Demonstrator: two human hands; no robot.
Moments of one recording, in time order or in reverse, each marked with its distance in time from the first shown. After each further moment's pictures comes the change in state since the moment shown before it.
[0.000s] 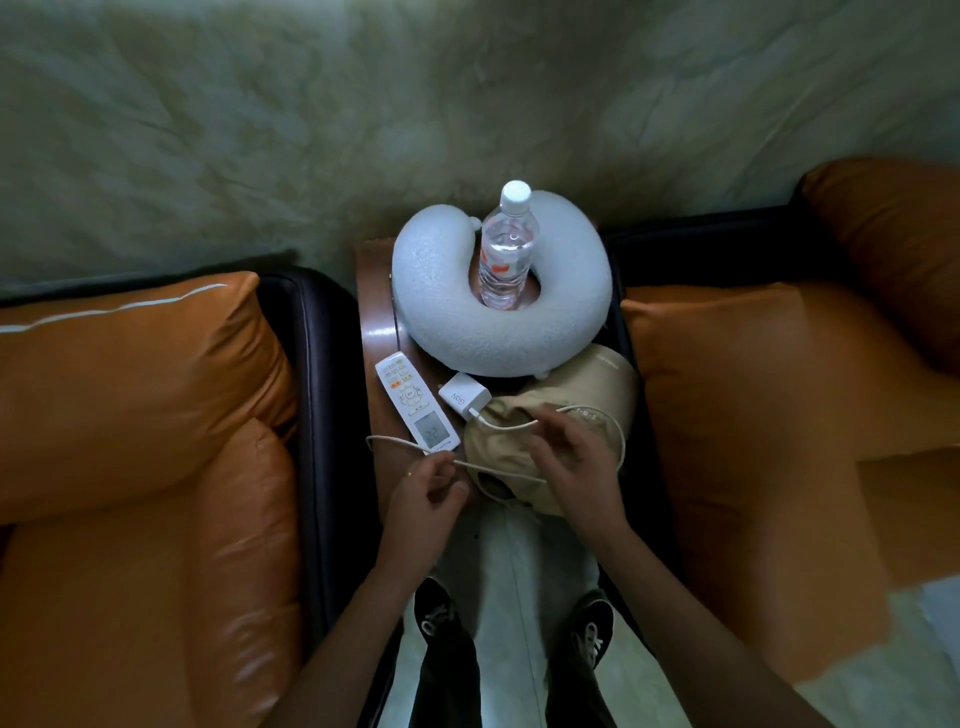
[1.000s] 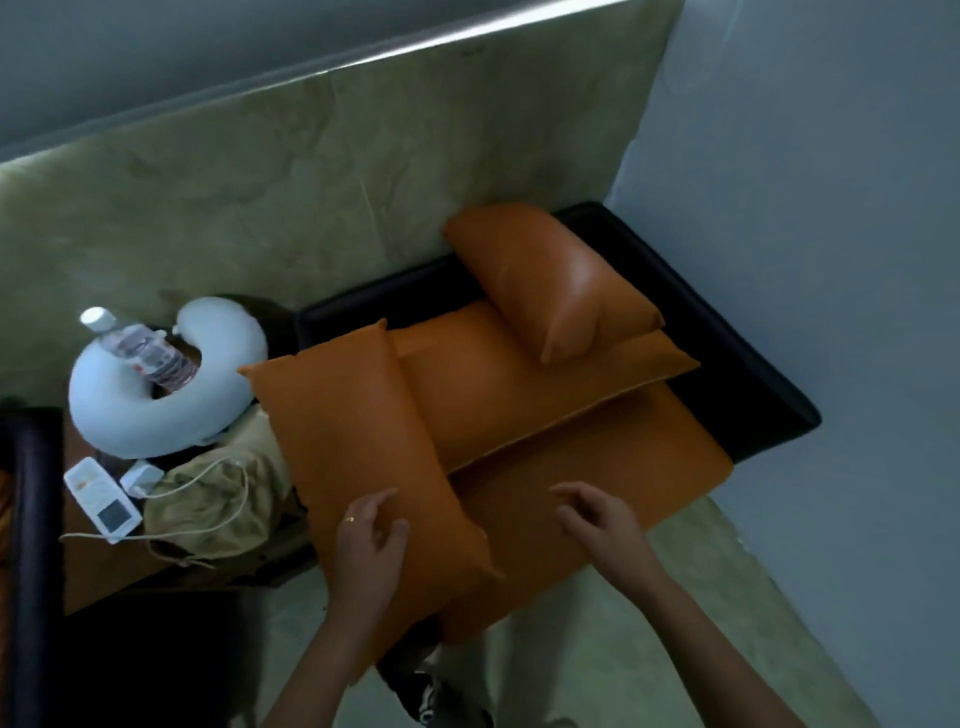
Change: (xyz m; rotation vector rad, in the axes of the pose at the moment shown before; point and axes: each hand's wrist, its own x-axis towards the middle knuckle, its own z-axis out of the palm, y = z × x) left_hand -0.170 0.167 0.360 0.272 -0.075 0.126; right_hand -0.157 0.087 -0.513 -0.100 0.036 0.265
